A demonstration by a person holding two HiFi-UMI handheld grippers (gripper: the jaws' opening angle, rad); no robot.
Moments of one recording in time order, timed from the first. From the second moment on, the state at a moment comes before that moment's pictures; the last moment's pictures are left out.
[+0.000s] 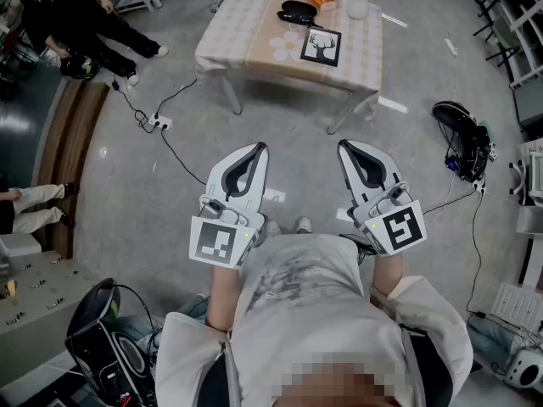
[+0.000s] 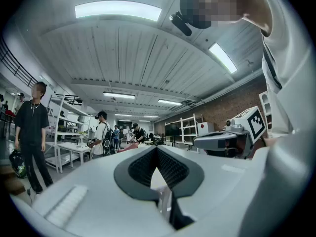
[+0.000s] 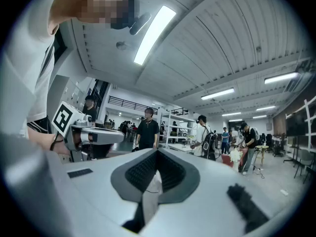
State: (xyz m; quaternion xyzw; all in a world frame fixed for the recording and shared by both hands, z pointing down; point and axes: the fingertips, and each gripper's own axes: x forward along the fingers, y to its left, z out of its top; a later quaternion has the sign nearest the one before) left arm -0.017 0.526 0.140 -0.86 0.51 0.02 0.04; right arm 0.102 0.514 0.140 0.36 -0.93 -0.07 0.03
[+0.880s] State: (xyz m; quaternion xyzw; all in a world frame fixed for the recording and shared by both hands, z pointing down) left arm 0.052 0.525 0.146 -0.86 0.51 -0.01 0.03; right arm 0.163 0.514 0.143 0.34 -0.93 -0.09 0.04
